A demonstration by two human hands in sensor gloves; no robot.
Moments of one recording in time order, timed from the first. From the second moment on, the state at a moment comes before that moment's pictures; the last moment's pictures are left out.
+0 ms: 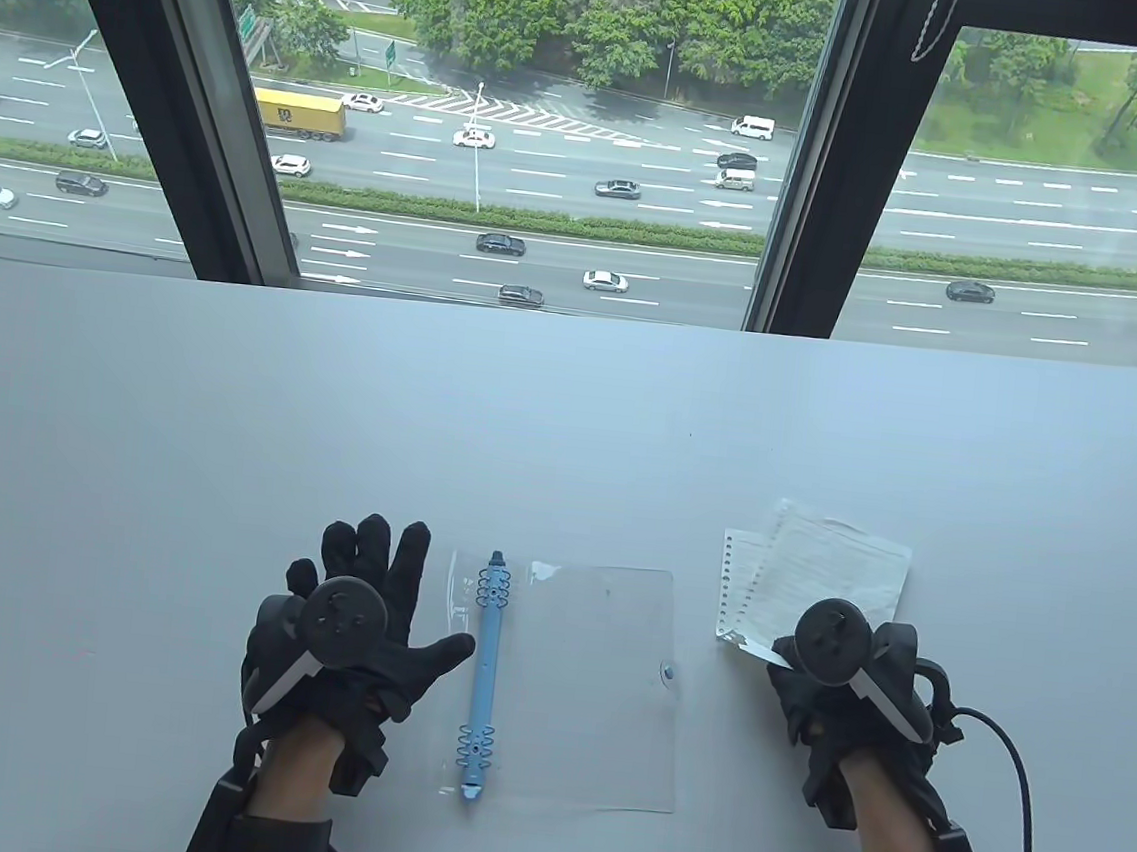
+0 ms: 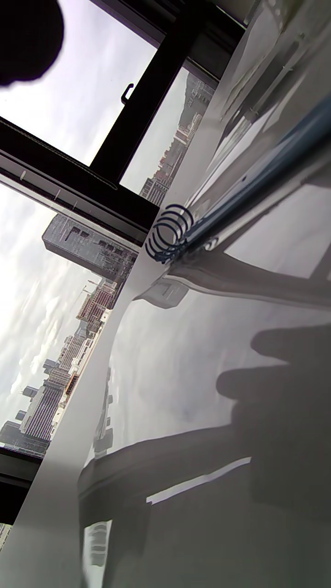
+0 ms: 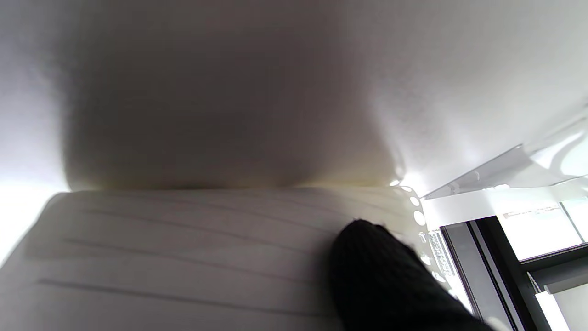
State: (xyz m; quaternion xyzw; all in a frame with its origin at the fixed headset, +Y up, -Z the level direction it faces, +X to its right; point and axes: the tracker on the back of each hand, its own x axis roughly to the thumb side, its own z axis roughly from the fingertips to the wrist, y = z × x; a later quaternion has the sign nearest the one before) left_hand -0.219 -0.741 -0.316 -0.02 -0.06 0.22 0.97; right_hand 0.233 -0.745 -0.338 0.00 0.05 0.99 0.10
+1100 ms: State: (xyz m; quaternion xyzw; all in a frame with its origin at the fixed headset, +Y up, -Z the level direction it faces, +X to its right) left_hand -0.117 -0.691 -0.297 0.04 -0.21 0.28 0.94; right_hand 0.198 -0.668 -0.282 0.06 -0.31 0.94 0.17
